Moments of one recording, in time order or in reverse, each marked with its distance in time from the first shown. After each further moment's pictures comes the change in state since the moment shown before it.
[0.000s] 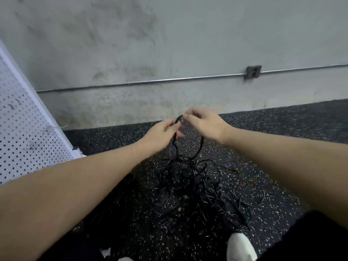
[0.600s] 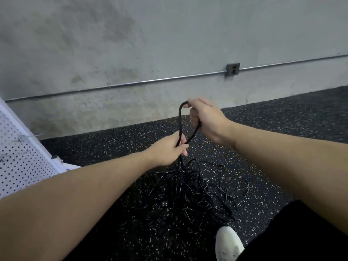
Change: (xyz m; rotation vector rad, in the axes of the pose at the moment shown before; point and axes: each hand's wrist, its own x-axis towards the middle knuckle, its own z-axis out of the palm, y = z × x) left_hand 0.005 0.019 0.067 0.330 -0.245 0.086; right_hand -0.013 0.025 -0.033 0.635 0.253 0.209
